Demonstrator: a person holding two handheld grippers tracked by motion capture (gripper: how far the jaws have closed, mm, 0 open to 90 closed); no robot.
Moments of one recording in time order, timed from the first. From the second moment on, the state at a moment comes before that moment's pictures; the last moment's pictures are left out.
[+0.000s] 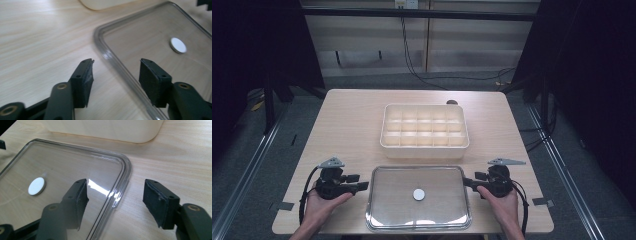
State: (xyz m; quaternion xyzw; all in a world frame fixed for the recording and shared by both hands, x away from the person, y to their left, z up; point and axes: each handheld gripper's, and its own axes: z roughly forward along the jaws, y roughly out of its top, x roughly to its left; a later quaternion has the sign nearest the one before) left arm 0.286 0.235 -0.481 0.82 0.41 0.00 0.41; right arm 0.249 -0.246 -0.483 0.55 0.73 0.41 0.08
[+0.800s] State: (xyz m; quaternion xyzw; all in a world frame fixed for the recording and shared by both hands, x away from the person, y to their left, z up) left arm 0.273 0.214 -0.493 0.85 0.37 -0.01 0.37; right arm 0.241 -0.221 -0.499 0.55 0.73 0.39 0.09
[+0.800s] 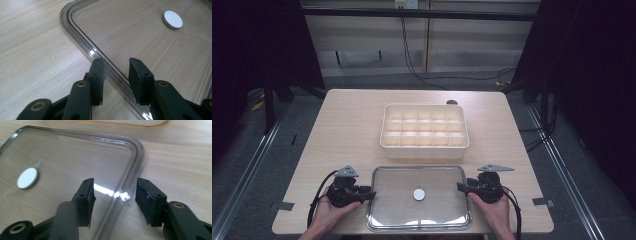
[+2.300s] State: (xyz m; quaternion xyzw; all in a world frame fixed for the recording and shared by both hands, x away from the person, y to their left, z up) left arm 0.276 0.215 -0.493 0.84 0.38 -0.01 0.38; right arm 0.245 -0.236 -0.507 0.56 0.68 0.46 -0.08
